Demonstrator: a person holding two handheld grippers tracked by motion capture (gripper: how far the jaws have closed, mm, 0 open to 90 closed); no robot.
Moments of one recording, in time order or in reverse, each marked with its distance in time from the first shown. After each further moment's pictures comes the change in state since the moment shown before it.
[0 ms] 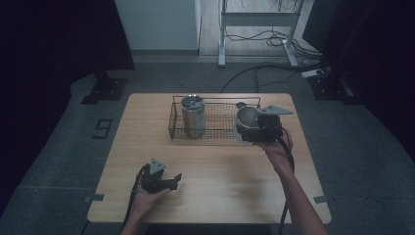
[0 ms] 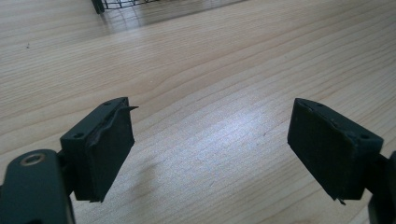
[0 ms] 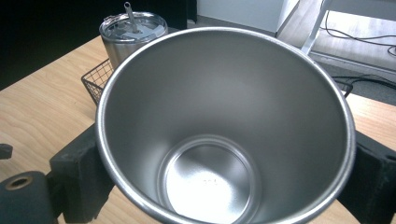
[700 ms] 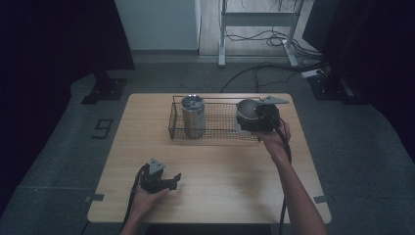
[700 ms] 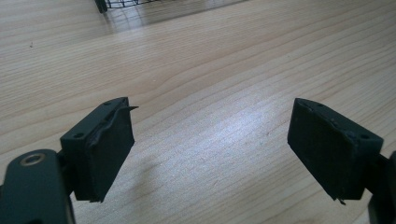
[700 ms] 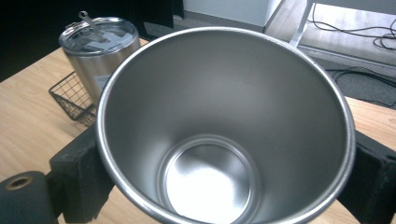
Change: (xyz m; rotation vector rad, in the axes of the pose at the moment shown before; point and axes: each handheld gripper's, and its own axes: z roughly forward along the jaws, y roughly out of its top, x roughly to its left) left arm 0.002 -0.001 0.000 -0.001 0.003 -0.003; right arm -0.017 0.016 0.026 0.026 -0.049 0.033
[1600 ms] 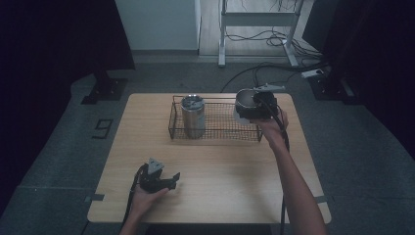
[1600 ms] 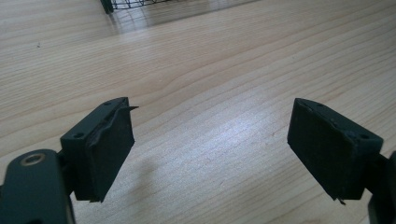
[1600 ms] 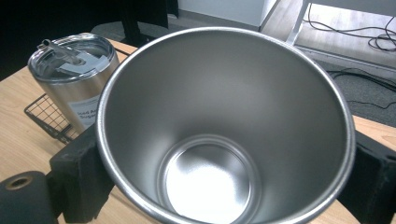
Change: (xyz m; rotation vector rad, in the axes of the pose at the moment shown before) left arm 0.003 -0.001 -0.001 -0.010 0.005 -0.007; right arm -0.014 0.028 0.026 0.016 -0.013 -0.006
